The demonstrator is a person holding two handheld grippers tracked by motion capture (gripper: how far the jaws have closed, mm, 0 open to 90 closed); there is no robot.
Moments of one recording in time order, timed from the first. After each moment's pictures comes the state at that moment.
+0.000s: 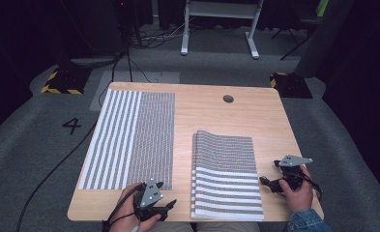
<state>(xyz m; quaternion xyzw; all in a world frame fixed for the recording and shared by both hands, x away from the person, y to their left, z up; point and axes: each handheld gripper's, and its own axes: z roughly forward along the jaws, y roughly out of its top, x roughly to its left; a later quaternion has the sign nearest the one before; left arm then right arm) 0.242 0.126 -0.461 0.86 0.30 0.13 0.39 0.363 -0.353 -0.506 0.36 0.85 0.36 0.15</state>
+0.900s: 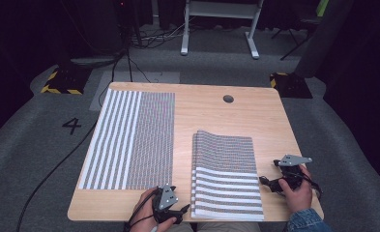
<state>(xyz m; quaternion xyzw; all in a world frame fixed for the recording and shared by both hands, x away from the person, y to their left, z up) 0.252 0.091 -0.517 0.84 0.32 0.12 0.42 0.365 -0.352 -0.505 0.36 0.85 0.36 0.15</state>
